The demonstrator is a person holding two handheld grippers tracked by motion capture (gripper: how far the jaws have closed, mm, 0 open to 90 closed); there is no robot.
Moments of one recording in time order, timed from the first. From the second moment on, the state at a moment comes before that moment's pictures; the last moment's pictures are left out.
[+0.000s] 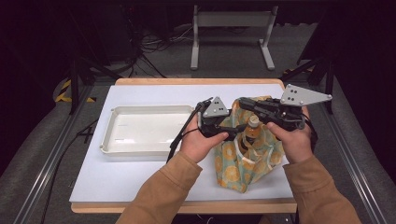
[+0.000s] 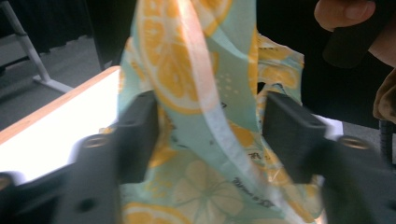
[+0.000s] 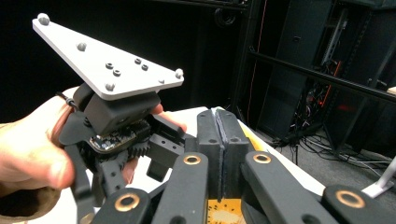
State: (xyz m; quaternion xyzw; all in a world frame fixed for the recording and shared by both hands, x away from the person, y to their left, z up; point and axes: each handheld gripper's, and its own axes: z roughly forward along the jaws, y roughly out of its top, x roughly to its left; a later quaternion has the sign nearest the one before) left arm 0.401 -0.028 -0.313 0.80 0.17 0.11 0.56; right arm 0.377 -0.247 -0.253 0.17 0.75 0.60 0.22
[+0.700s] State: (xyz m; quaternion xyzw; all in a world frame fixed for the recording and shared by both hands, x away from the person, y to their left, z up) left arm 0.404 -0.016 -0.310 0.80 0.20 0.14 0.55; right arm 0.361 -0.283 -0.257 0.19 0.74 0.61 0.22
